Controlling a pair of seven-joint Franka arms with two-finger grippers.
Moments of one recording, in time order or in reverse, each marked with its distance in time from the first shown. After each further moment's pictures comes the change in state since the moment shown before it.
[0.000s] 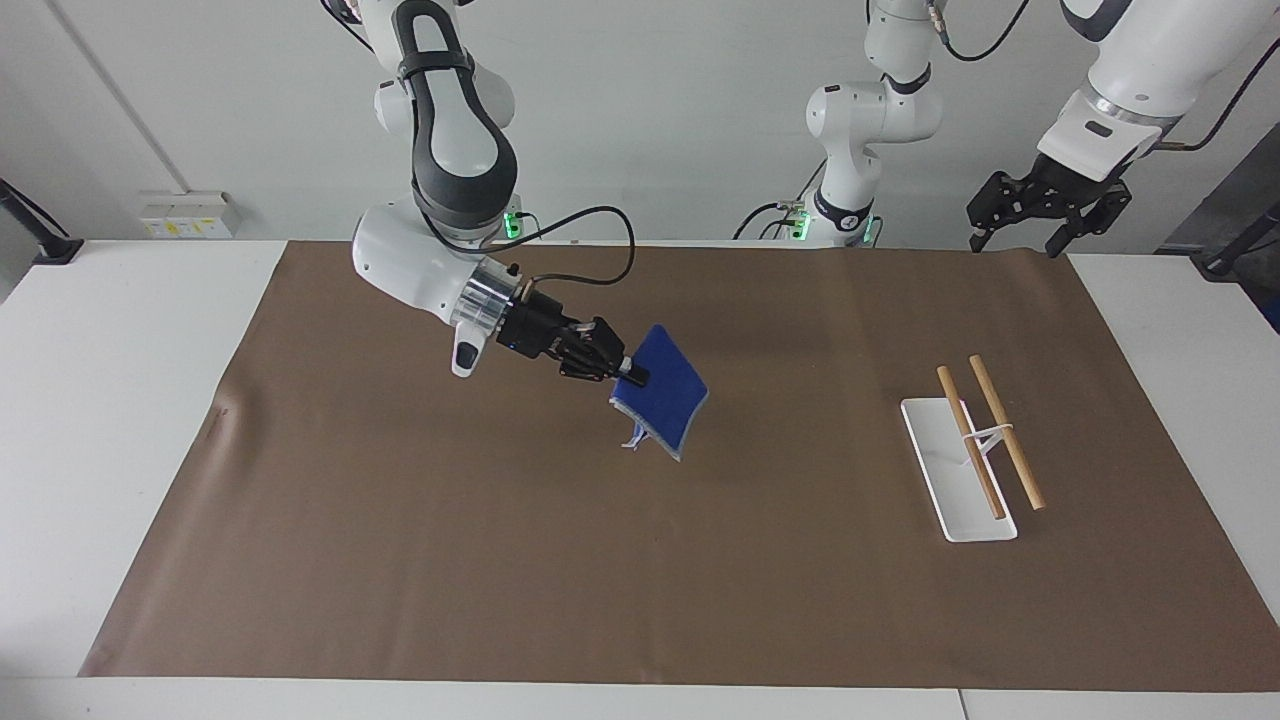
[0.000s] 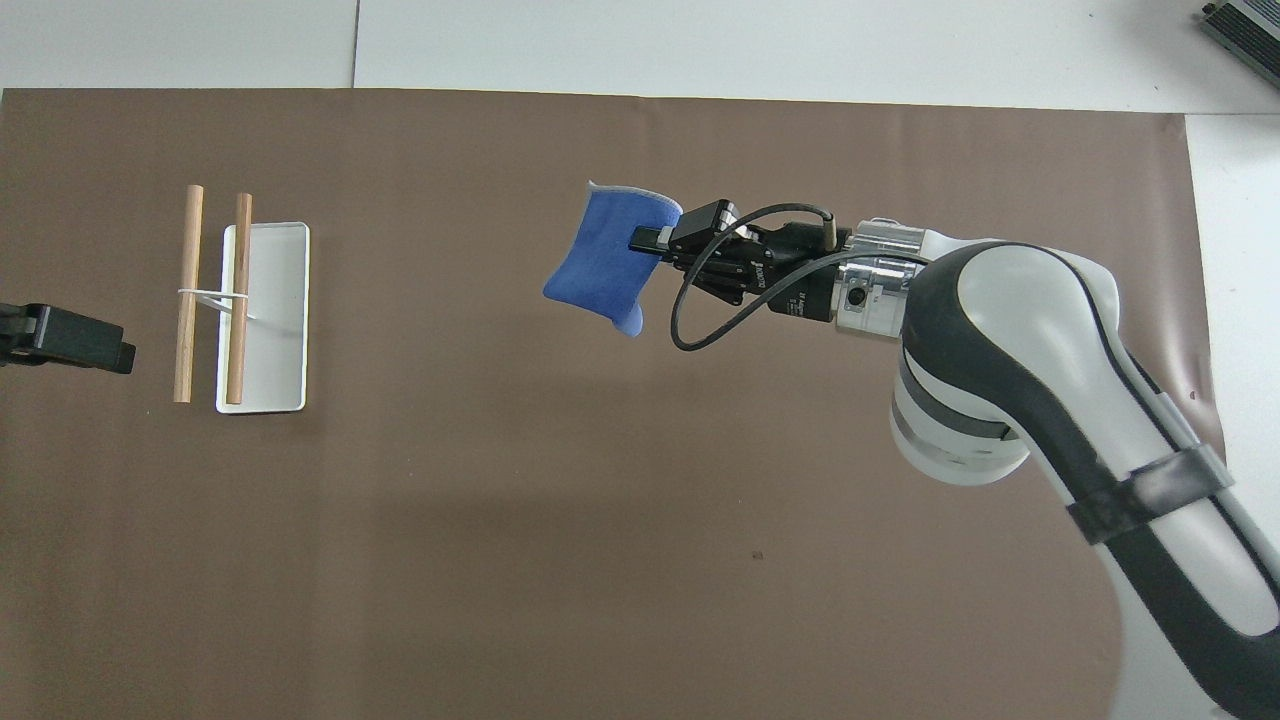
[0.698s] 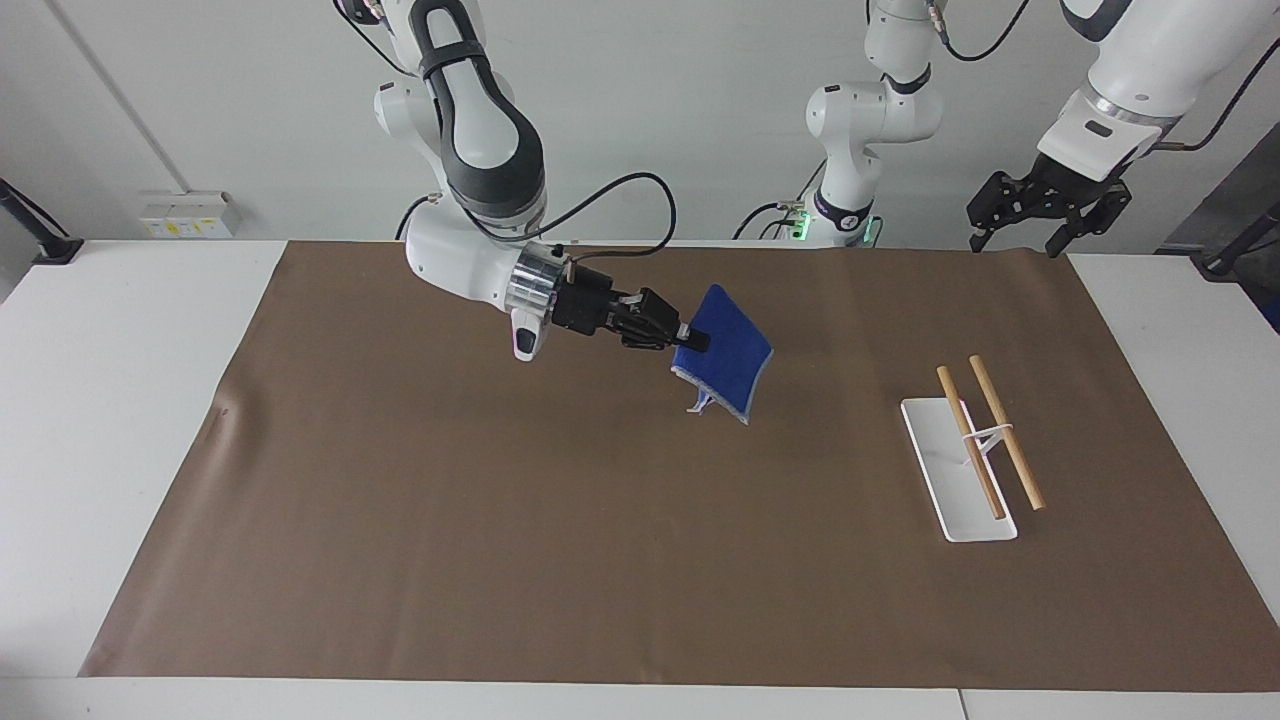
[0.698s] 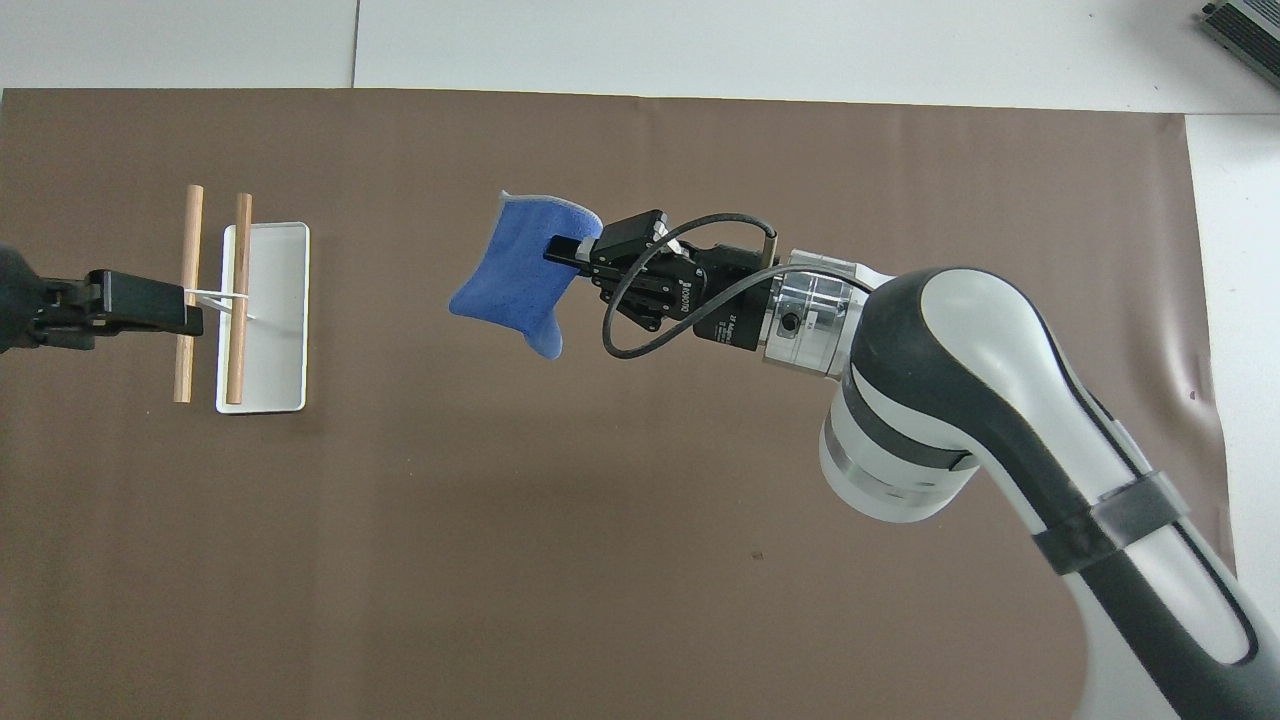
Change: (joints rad) left arm -0.008 -0.039 -0.018 -0.142 -0.172 0.224 -0.245; right arm 0.090 -0.011 0.003 0.003 0.231 0.021 0.008
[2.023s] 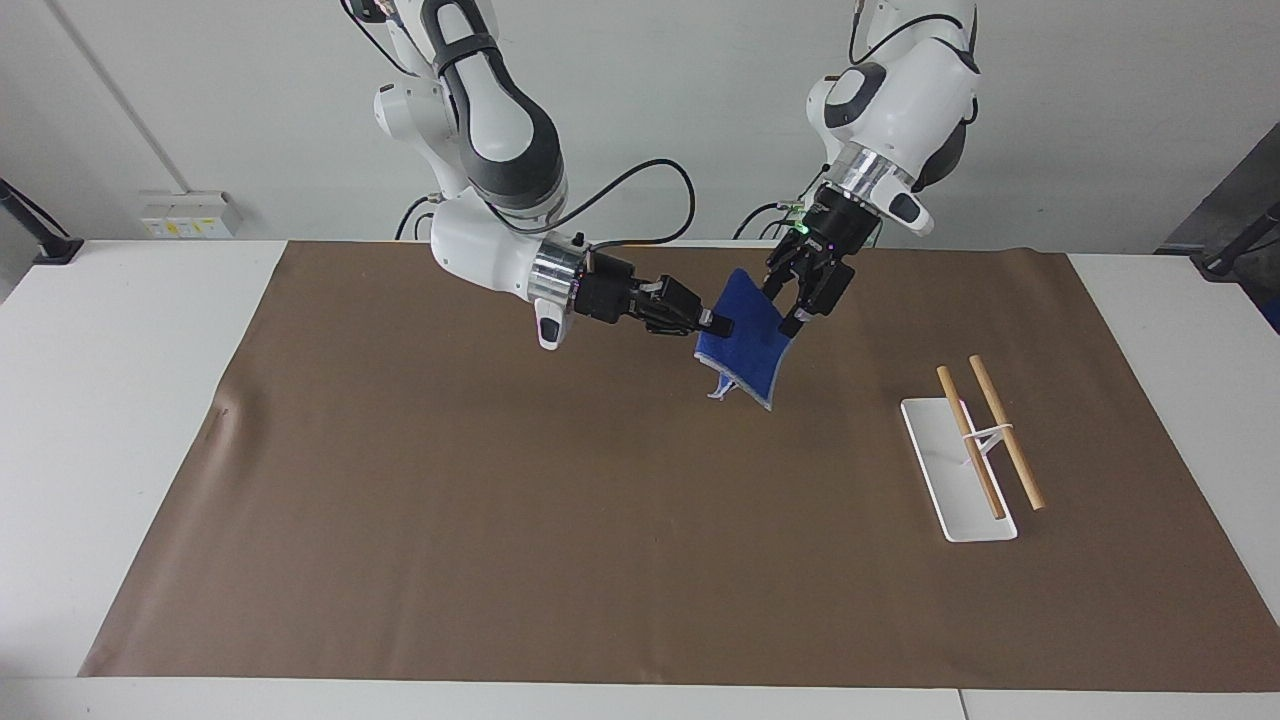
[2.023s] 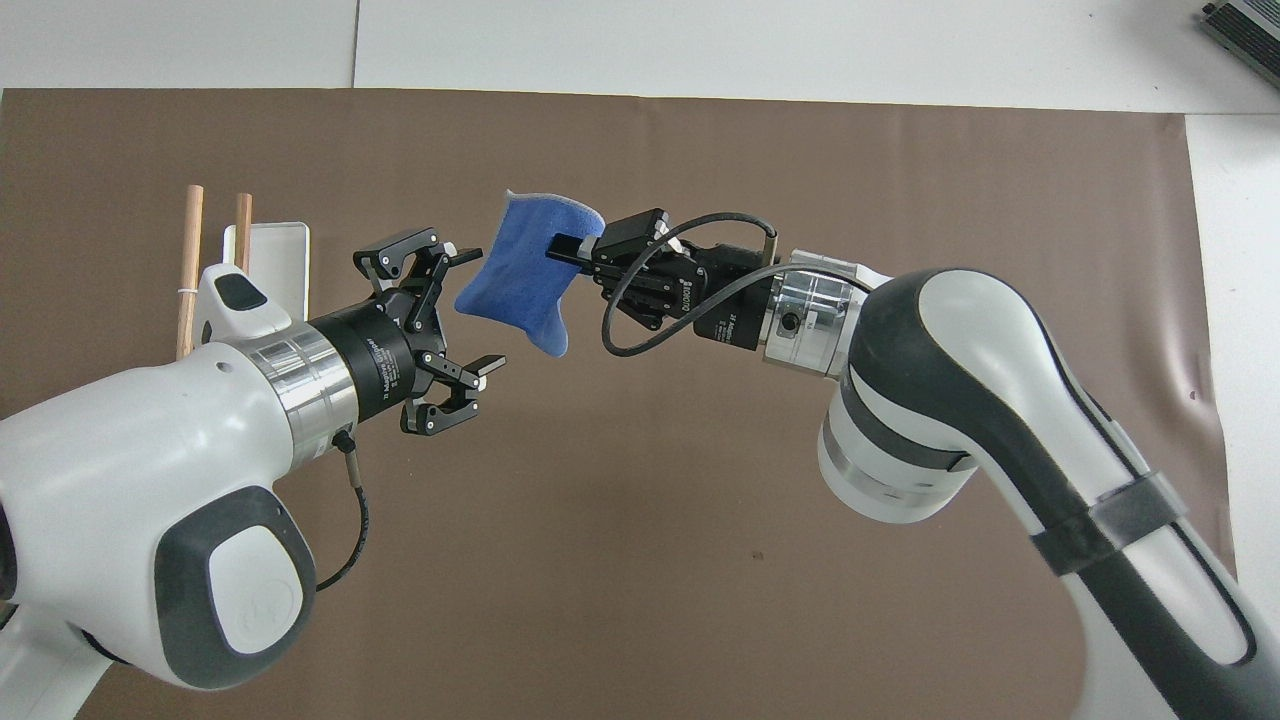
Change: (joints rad) left arm -0.391 -0.077 -0.016 -0.484 -0.407 0.997 -1.406; right arm 0.001 0.000 0.000 0.000 0.000 0.014 0.000
